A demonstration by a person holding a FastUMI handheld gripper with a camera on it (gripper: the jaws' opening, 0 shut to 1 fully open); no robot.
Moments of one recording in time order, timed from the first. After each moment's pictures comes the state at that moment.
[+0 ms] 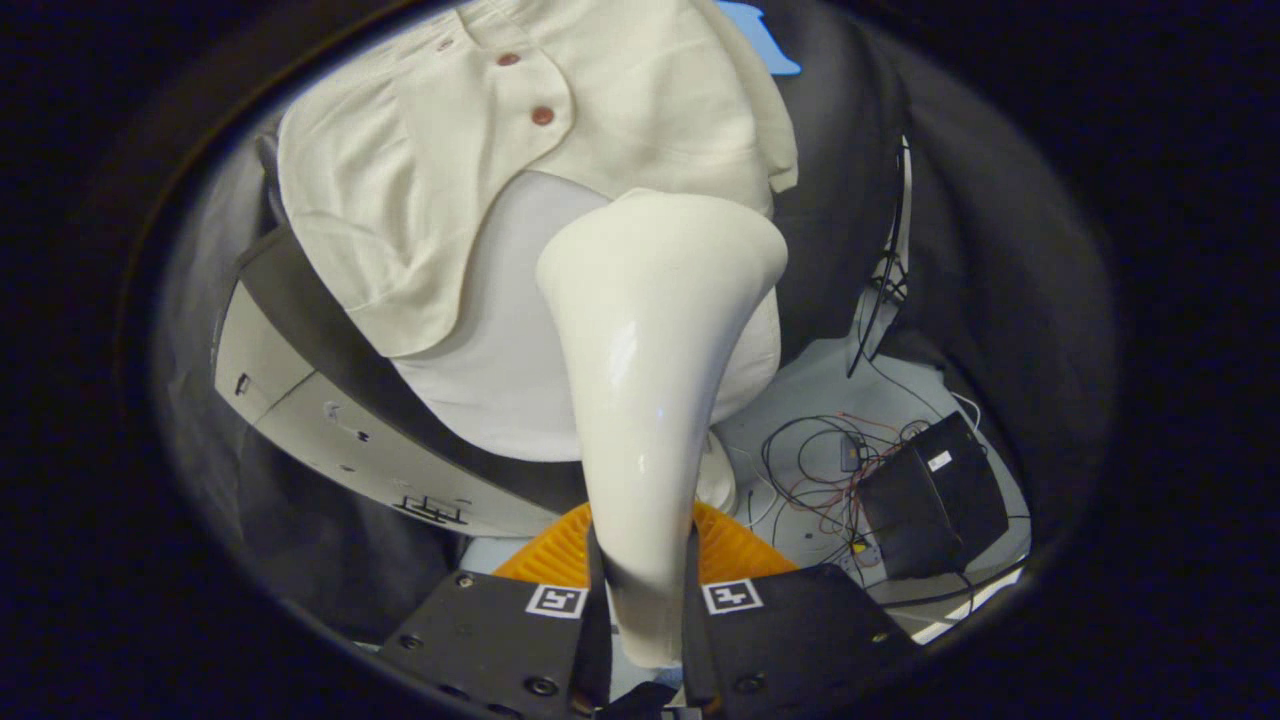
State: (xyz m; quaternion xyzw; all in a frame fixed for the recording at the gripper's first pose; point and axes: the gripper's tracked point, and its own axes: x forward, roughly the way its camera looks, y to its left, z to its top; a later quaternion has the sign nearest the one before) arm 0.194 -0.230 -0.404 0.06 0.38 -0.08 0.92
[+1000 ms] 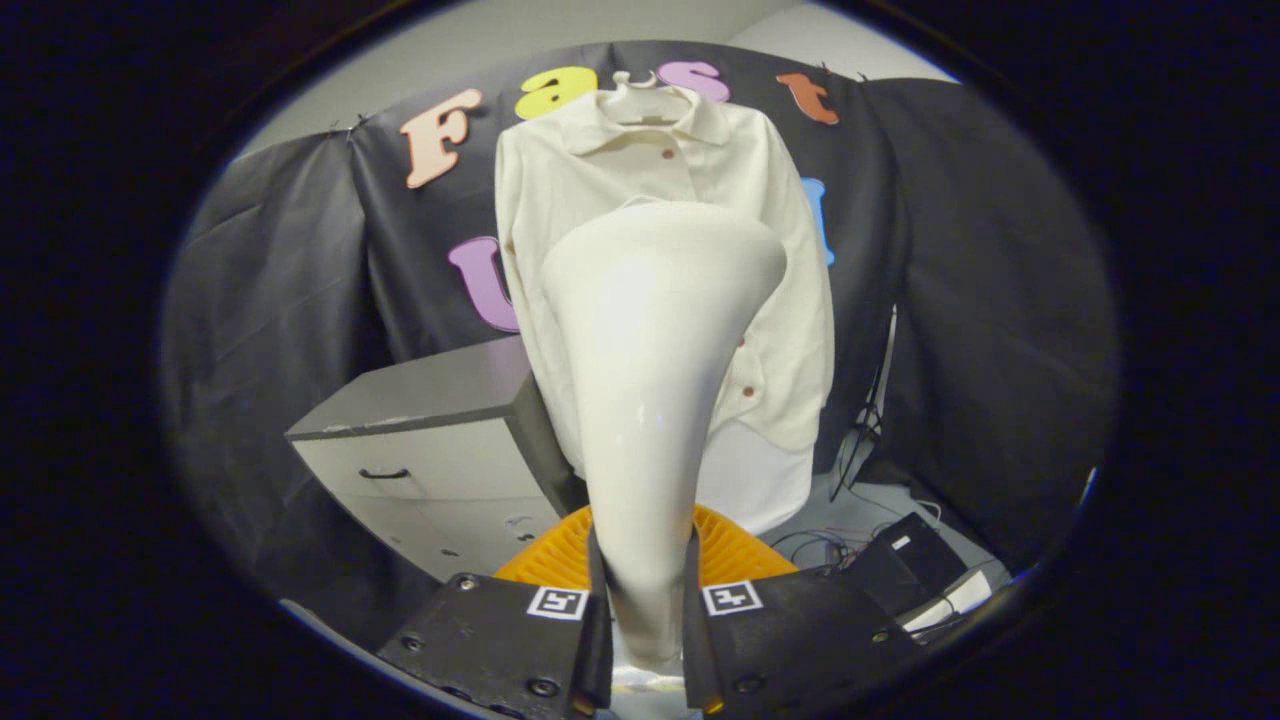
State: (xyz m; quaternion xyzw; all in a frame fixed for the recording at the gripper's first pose) arm 0.134 -0.027 -0.164 -0.03 0.16 -0.09 0.98
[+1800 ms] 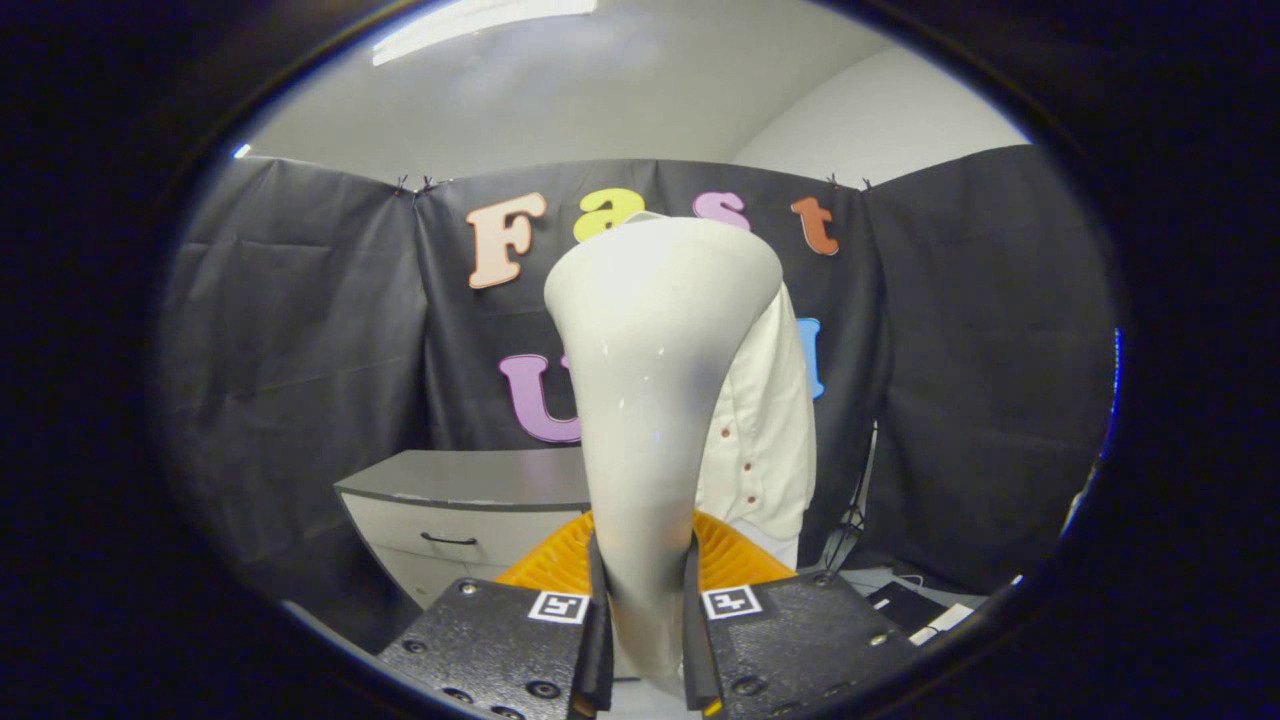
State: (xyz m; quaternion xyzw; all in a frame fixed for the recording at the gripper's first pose) arm 0.034 0.064 -0.071 -0.06 0.00 -0.09 0.99
